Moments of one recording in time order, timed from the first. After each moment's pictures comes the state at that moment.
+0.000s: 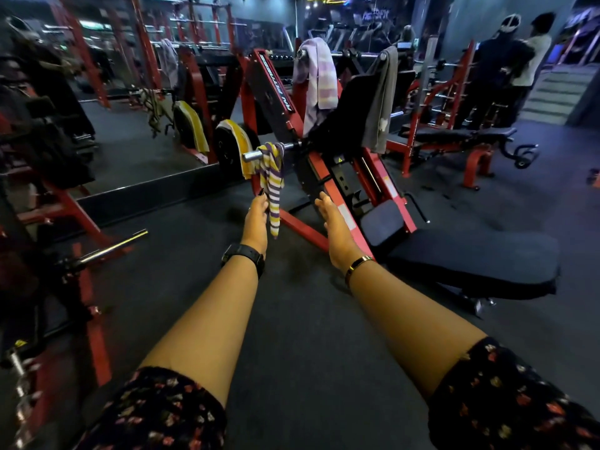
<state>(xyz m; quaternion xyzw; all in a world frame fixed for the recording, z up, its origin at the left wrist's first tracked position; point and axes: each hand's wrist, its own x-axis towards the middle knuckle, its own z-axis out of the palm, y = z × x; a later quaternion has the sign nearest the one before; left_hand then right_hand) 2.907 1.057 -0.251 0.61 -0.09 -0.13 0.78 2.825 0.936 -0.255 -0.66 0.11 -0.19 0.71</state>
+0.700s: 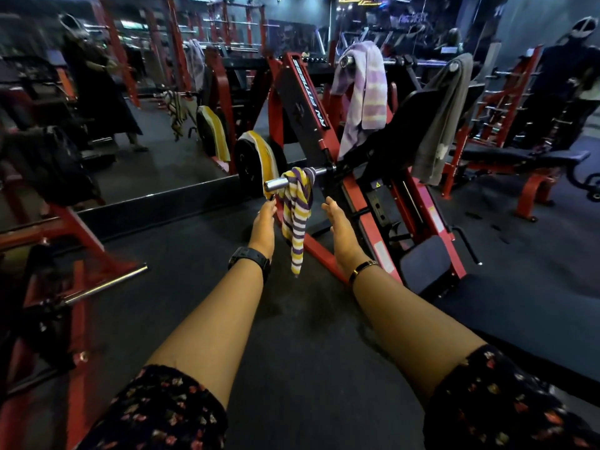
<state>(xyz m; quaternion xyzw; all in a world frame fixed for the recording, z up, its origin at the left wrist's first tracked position) 3.220 0.978 -0.251 0.62 -0.08 -0.11 0.77 3.141 0.859 -0.238 -0.70 0.08 -0.15 0.70</state>
